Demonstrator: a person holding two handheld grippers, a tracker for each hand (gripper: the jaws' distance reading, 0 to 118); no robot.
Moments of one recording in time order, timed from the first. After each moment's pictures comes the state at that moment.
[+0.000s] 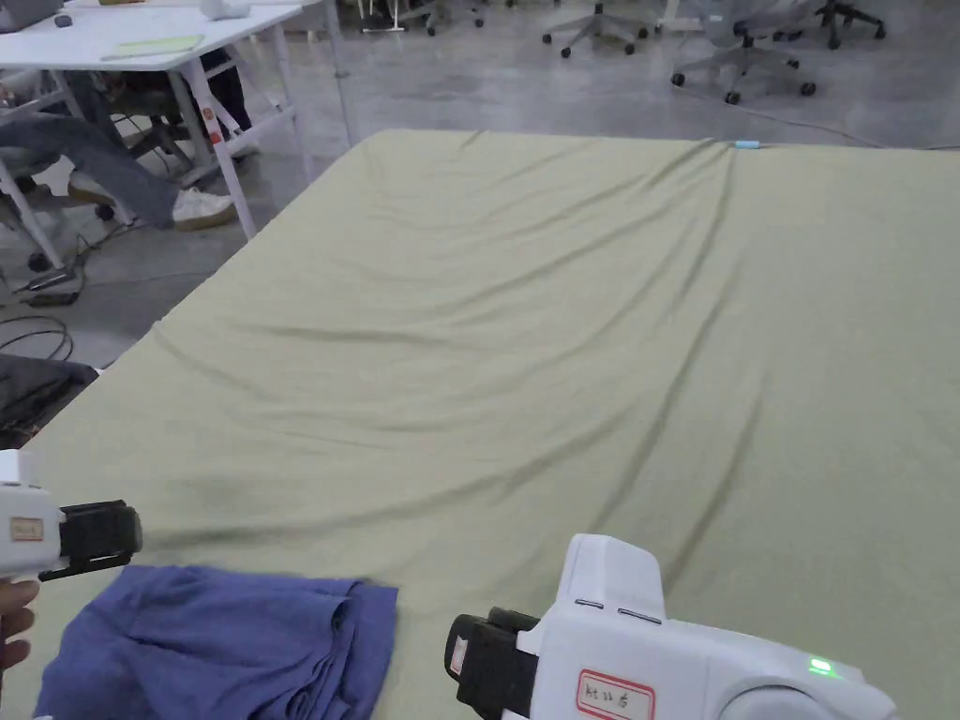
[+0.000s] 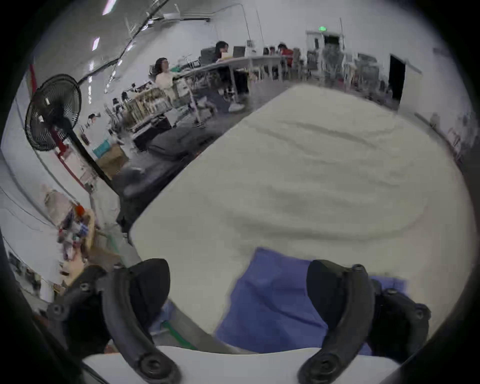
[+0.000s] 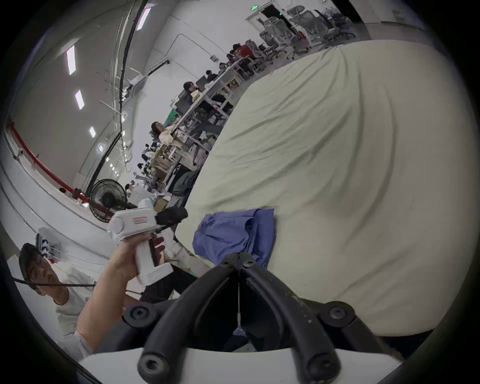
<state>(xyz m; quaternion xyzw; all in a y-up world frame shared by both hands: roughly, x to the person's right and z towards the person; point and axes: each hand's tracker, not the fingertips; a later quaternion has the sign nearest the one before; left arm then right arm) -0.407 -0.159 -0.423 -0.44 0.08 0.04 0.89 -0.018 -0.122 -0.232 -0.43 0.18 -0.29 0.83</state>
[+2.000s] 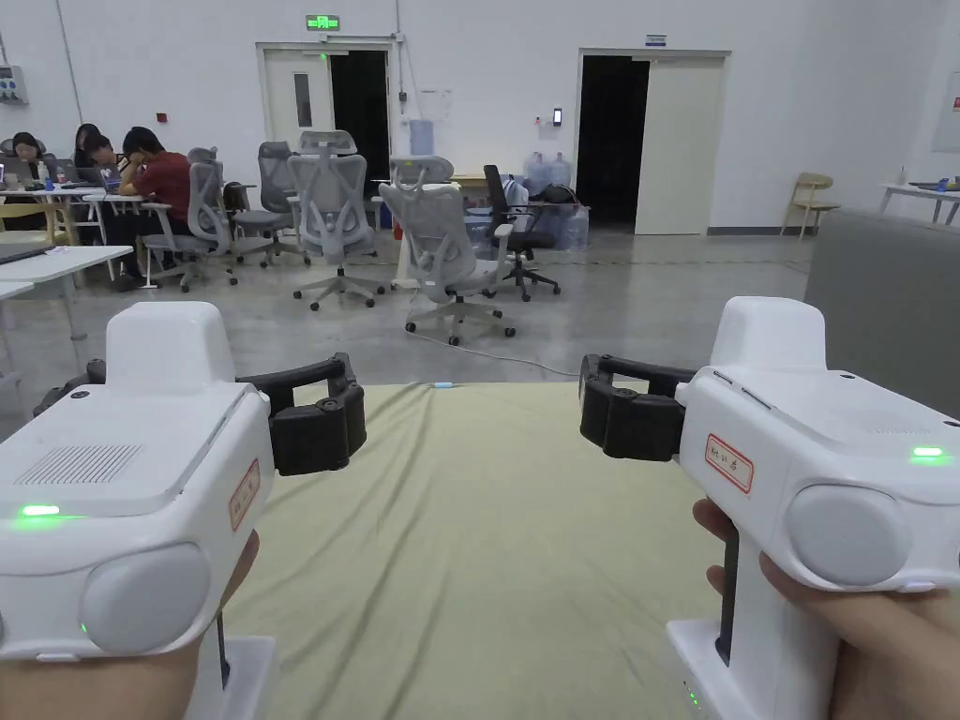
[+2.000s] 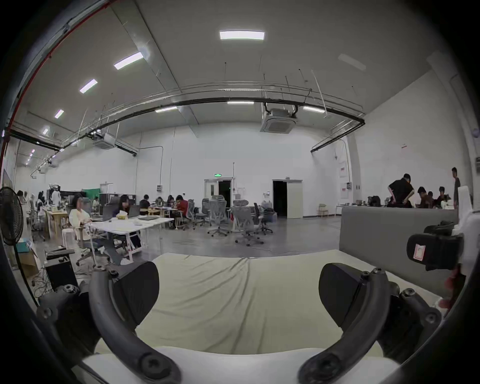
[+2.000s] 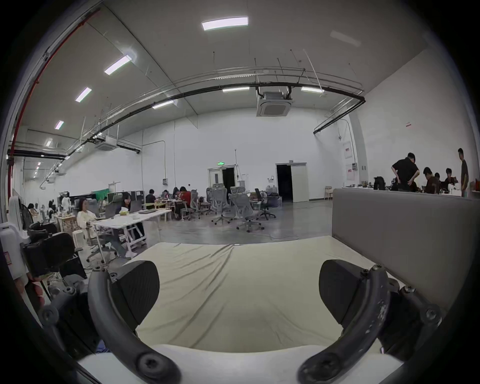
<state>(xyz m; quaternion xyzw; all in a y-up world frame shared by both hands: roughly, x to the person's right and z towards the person) -0.051 0.116 -0.223 0.02 -0.19 0.00 0.98 0.215 0.117 -0.093 -0.03 -0.15 -0.03 0.99</state>
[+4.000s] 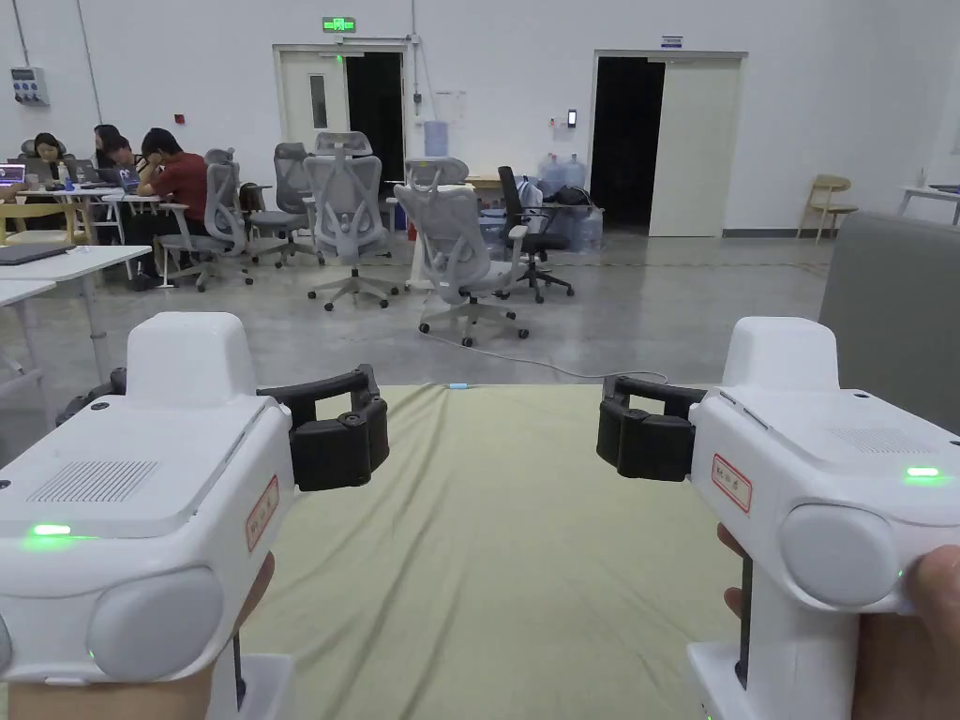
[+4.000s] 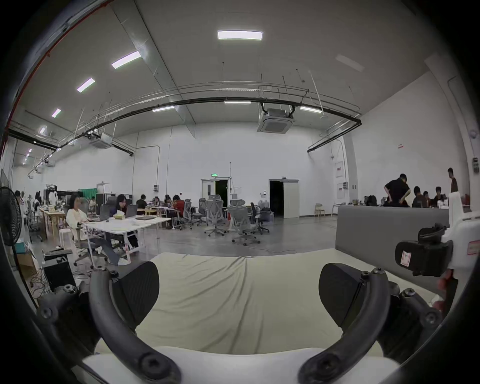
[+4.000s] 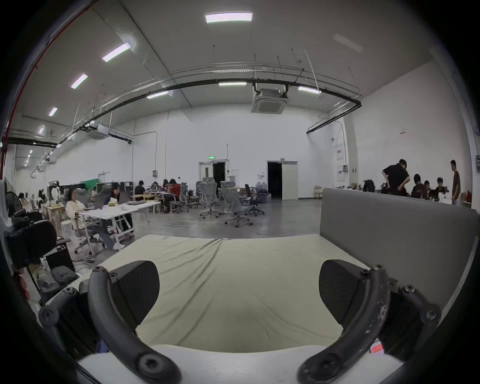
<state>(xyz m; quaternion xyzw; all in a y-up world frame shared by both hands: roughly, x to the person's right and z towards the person) -0.063 0.115 -0.217 0.02 -0.21 0.00 0.98 0.198 0.112 -0.098 -0.05 -0.18 -0.01 0.98</state>
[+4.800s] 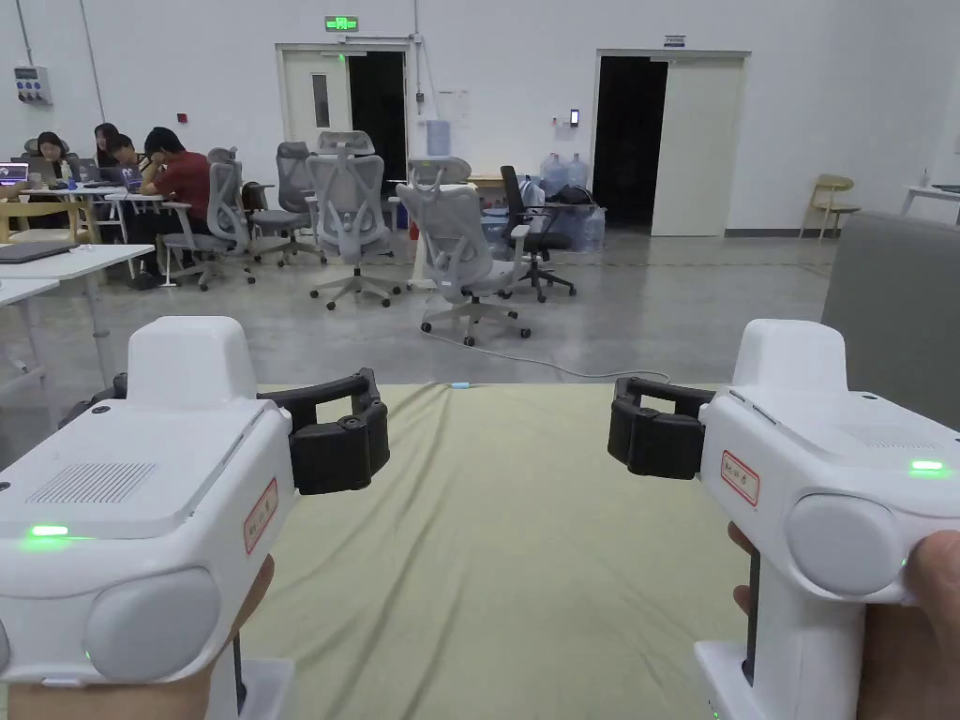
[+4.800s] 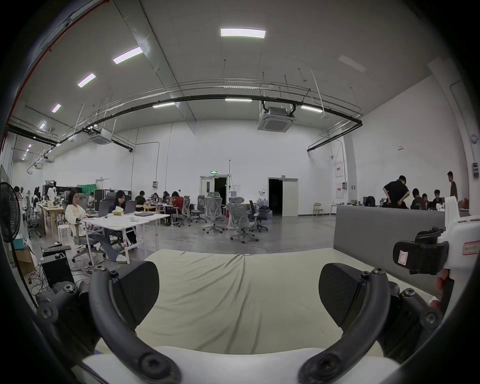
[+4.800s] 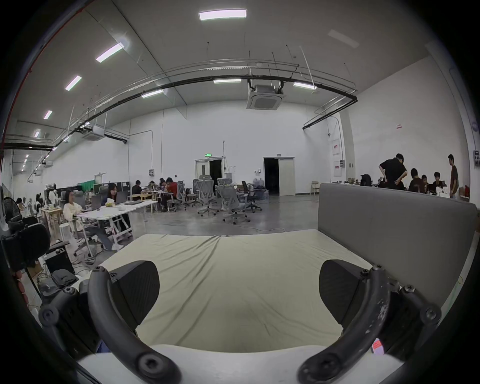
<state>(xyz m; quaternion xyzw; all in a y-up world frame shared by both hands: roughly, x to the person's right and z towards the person) -0.066 0.113 -0.217 0.01 -0.21 0.00 0.98 0.202 0.111 -0.100 -0.06 -0.18 -0.02 0.98</state>
